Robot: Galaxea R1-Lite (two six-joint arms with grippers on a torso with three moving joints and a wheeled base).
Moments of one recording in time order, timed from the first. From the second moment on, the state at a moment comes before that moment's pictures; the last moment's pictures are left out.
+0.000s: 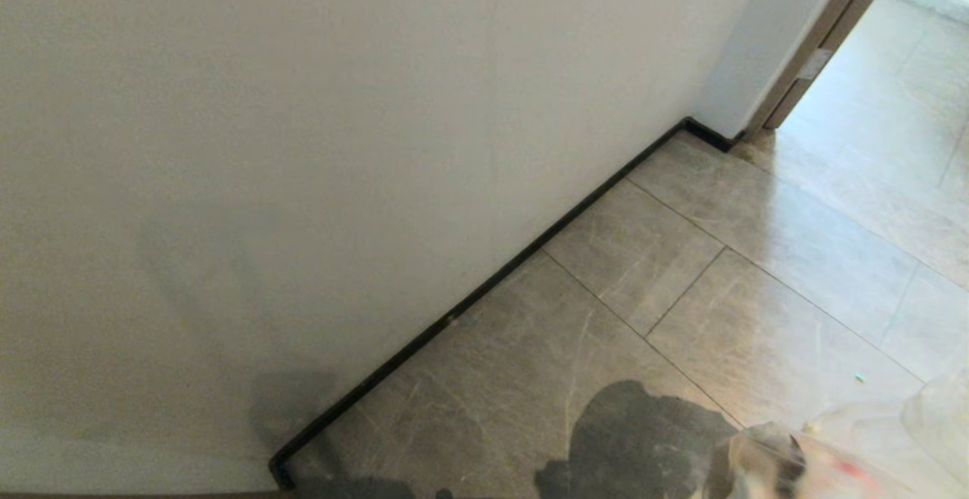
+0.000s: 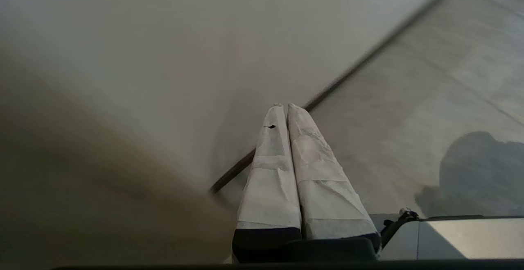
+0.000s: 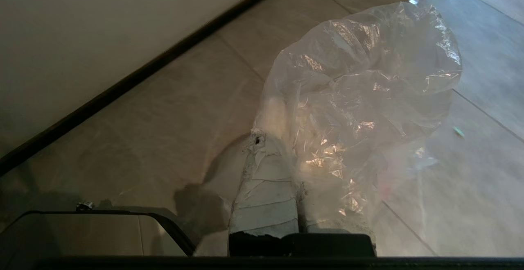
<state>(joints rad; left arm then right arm) 0.00 0.00 0.00 0.00 0.00 0.00 0.01 0.00 0.00 -0.01 0.00 0.01</state>
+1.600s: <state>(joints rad) 0.00 0.00 0.00 0.00 0.00 0.00 0.01 0.00 0.00 -0.01 0.00 0.01</state>
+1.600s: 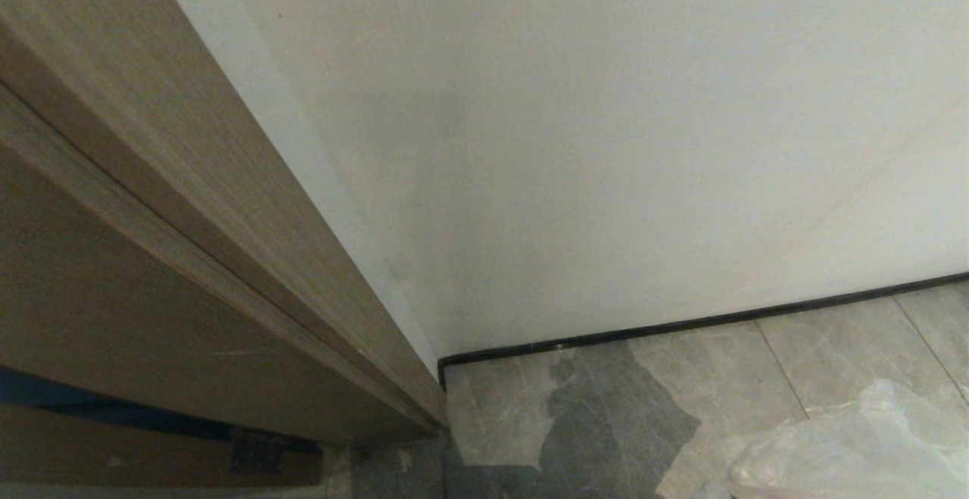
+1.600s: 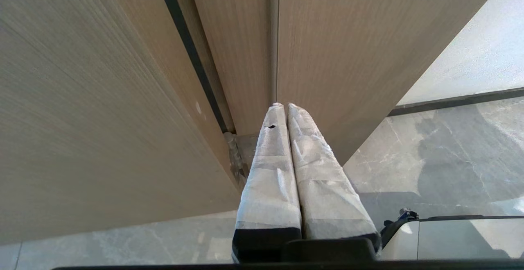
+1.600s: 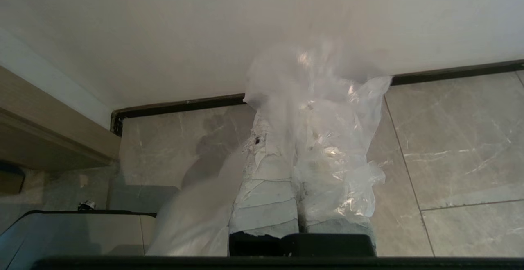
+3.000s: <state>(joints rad) 0.00 0.00 0.00 0.00 0.00 0.01 0.01 0.00 0.00 0.00 0.00 0.01</state>
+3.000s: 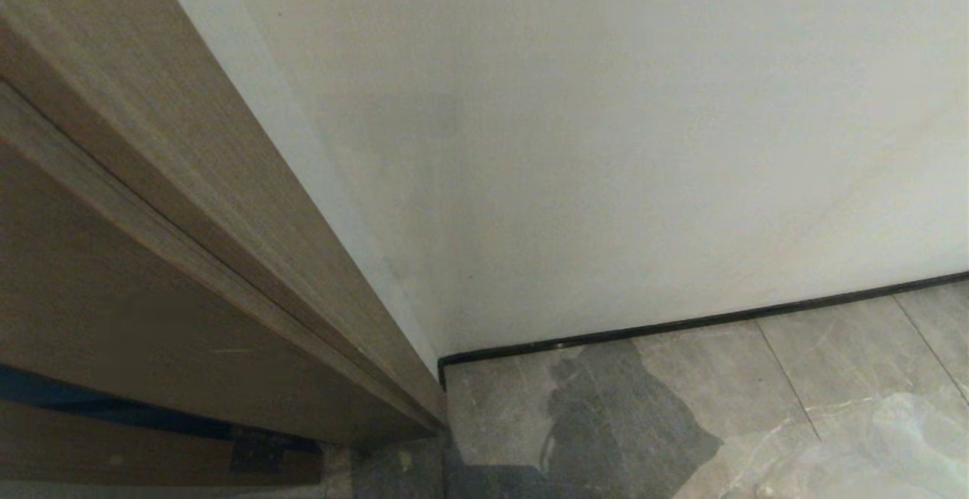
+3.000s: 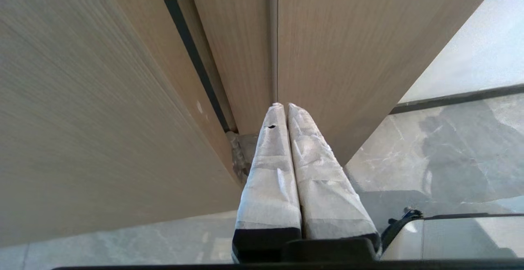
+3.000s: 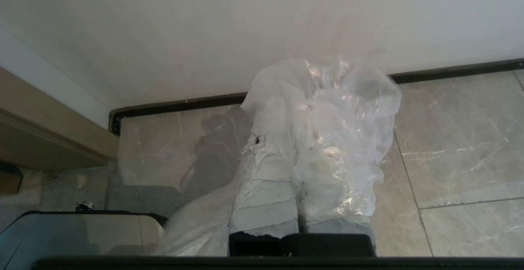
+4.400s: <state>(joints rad) 0.00 0.00 0.00 0.00 0.00 0.00 0.01 0.00 0.00 0.00 0.00 0.00</state>
